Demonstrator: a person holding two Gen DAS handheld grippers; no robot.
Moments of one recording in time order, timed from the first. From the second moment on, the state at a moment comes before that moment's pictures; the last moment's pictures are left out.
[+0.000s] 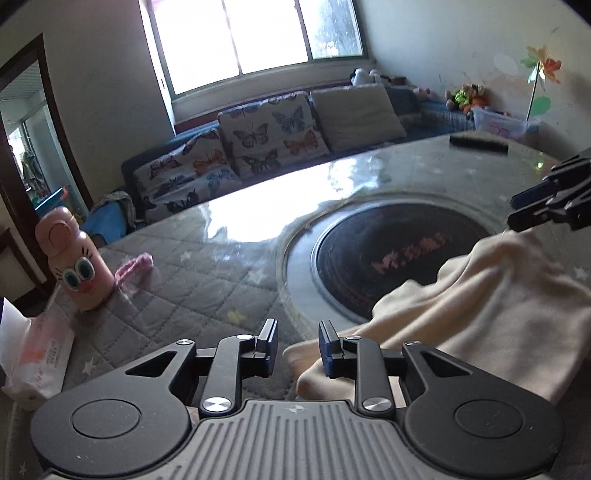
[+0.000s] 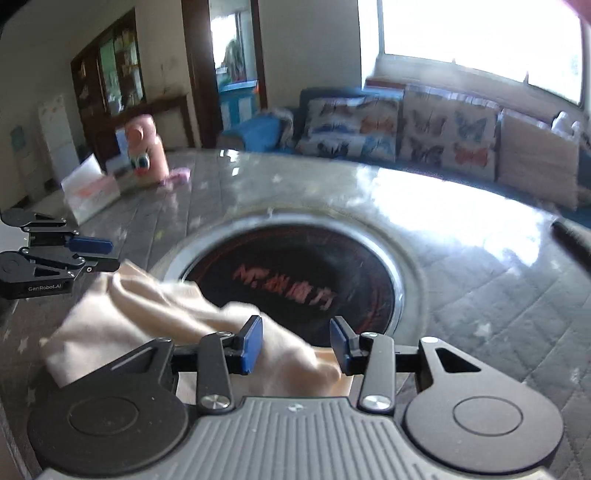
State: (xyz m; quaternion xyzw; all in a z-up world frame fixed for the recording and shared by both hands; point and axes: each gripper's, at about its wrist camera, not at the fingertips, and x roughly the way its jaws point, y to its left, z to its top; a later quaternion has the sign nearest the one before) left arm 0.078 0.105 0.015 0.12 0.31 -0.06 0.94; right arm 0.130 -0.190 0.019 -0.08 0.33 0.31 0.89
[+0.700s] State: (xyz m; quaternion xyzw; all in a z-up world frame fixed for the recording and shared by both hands) left arm 0.115 0.061 -0.022 0.12 0.35 -0.10 0.92; right arm 0.139 -0.148 -0.009 -0.06 0.36 0.36 0.86
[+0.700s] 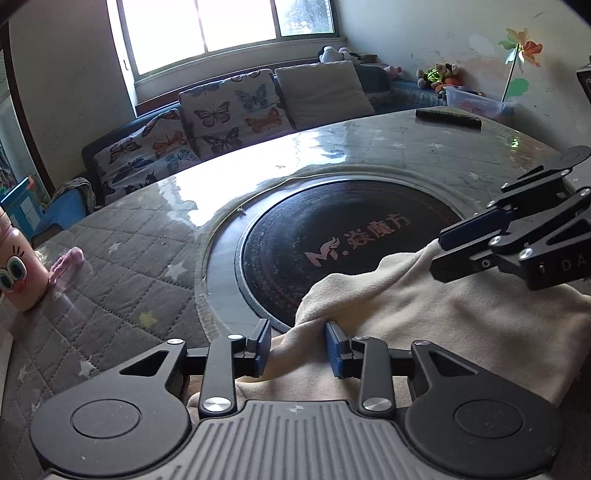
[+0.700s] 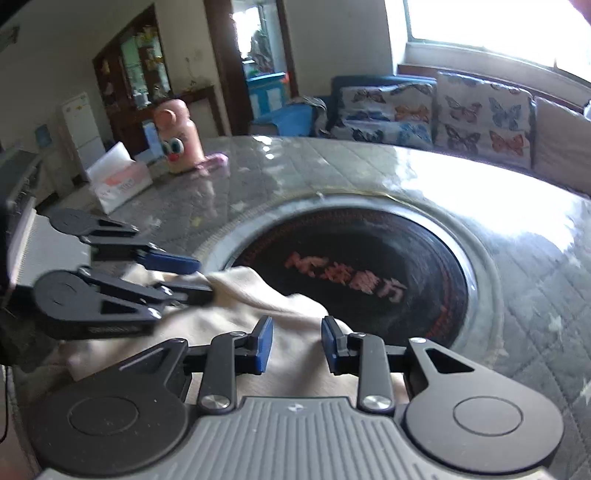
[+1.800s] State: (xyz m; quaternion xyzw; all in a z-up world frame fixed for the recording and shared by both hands) left arm 0.019 0.114 -0.016 0.07 0.34 0.02 0.94; right arm 0.102 -0.086 -0.013 -0.14 0.32 0.41 0.84
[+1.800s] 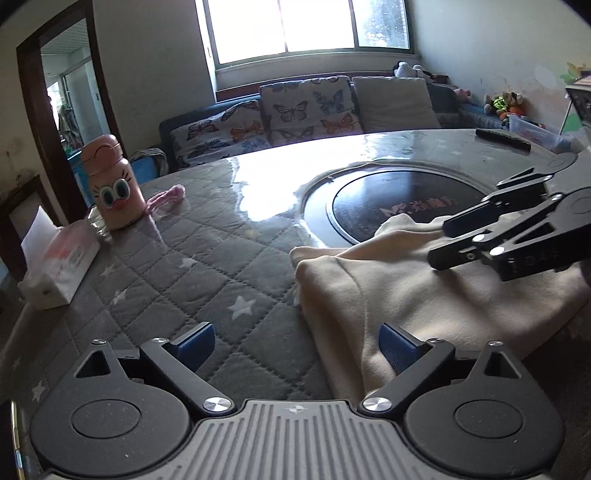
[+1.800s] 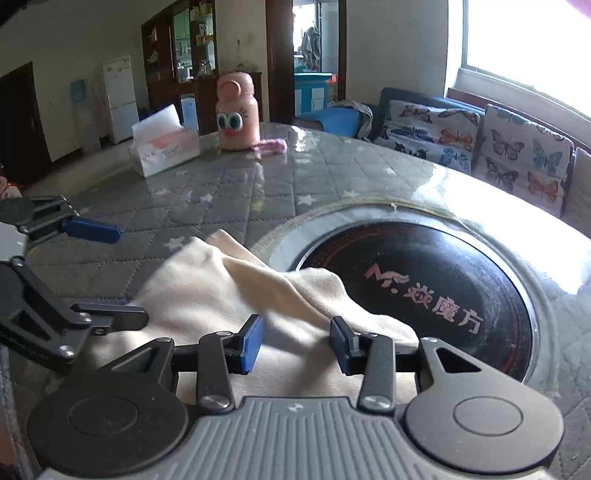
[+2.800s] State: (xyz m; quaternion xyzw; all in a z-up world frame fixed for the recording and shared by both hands) left arm 0.013 0.122 -0.023 0.06 0.34 0.04 0.94; right arm 0.022 -0.099 -0.003 -0.19 0.28 0.47 0.81
